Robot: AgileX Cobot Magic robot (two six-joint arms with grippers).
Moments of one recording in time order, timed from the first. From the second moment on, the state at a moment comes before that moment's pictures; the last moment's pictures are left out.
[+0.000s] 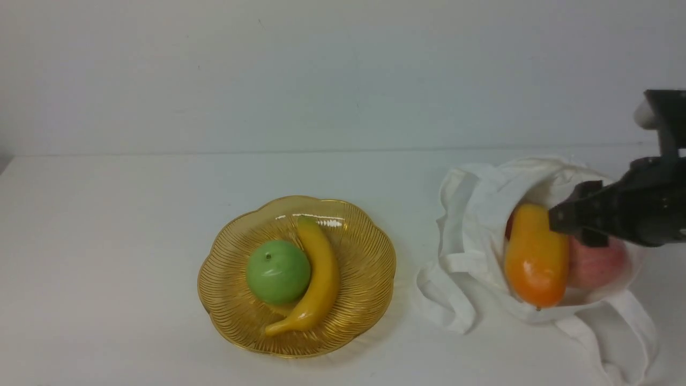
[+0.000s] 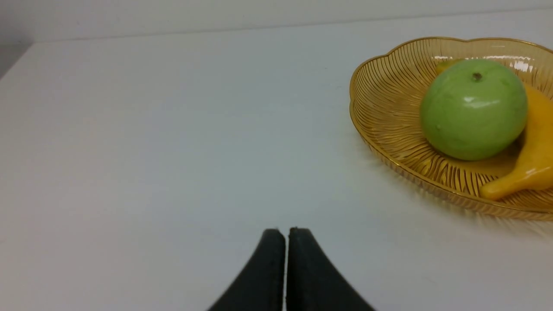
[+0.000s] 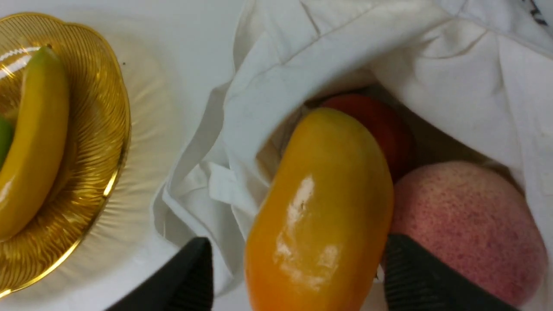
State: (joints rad) right arm 0.21 1.33 -0.88 0.25 0.60 -0.10; left arm -0.03 -0.01 0.03 -0.05 0.38 0.07
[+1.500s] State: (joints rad) right arm 0.34 1.30 -0.98 0.39 0.59 -0.12; left arm -0.03 -0.01 0.03 -0.05 0.38 0.07
